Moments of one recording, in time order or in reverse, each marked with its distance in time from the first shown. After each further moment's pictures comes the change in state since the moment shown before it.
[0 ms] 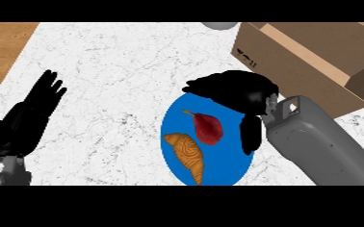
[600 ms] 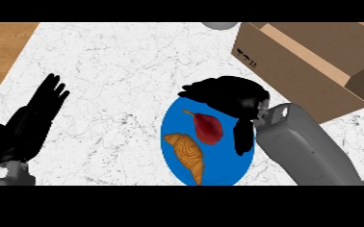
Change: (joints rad) left arm 0.027 -0.052 0.018 -0.030 -0.050 -0.026 0.005; right arm 0.073 0.095 -0.046 0.027 0.191 0.013 -0.132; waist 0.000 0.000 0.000
